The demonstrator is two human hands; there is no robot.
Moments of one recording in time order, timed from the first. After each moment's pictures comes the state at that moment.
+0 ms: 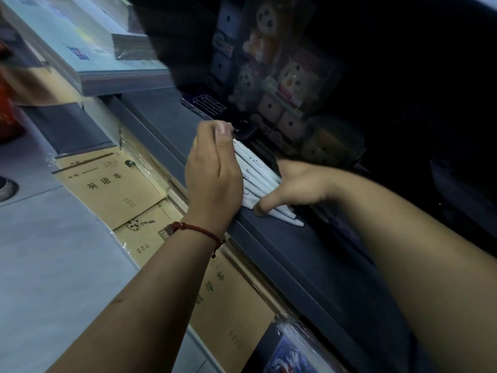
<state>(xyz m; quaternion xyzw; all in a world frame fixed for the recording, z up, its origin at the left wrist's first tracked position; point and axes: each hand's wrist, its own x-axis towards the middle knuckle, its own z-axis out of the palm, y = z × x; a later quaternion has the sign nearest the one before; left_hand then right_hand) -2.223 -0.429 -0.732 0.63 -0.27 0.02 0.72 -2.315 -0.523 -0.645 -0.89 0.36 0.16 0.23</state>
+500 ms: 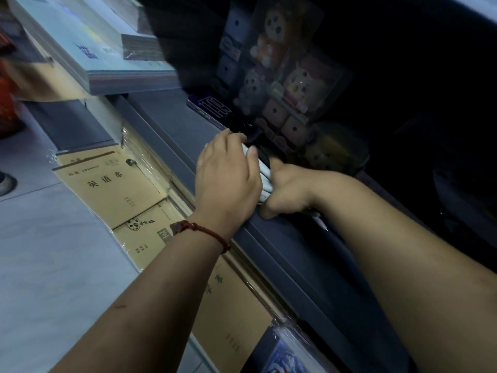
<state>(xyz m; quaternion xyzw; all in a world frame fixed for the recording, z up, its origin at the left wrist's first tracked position) -2.220 -0.434 -0.732 0.77 -0.37 0.00 0.52 -2.295 -0.509 -0.644 -0.89 0.40 0.22 0.10</state>
